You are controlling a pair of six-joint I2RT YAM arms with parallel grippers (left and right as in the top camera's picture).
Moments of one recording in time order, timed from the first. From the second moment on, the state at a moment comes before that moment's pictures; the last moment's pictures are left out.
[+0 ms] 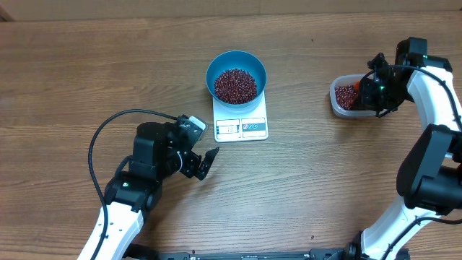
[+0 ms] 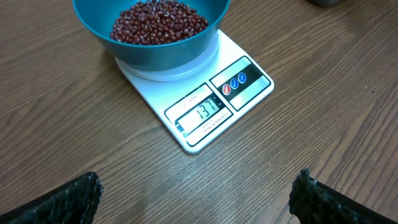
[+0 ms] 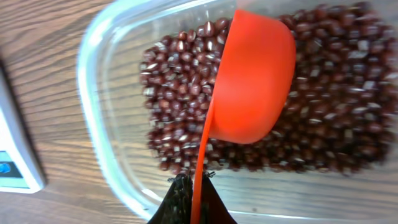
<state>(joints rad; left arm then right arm) -0.28 1.04 0.61 -0.29 0.31 0.21 -0.25 1.99 1.57 -1.02 -0.33 -0.10</state>
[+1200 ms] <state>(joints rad) -0.28 1.04 0.61 -0.29 0.31 0.21 -0.55 2.00 1.56 -1.26 -1.01 -0.36</state>
